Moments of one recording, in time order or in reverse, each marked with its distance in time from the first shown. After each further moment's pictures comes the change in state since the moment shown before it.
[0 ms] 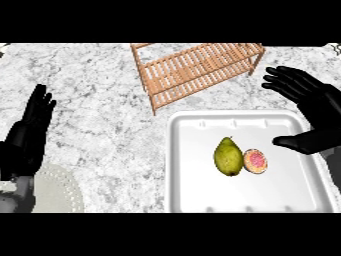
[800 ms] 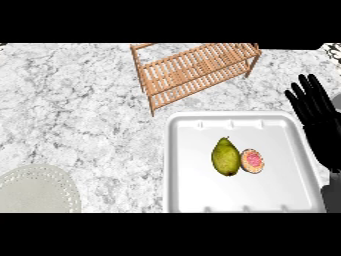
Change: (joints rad) left arm 0.087 0.191 0.178 0.262 0.039 -0.036 -0.109; right arm 0.203 0.110 -0.028 -0.128 0.052 -0.309 -0.035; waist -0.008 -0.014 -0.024
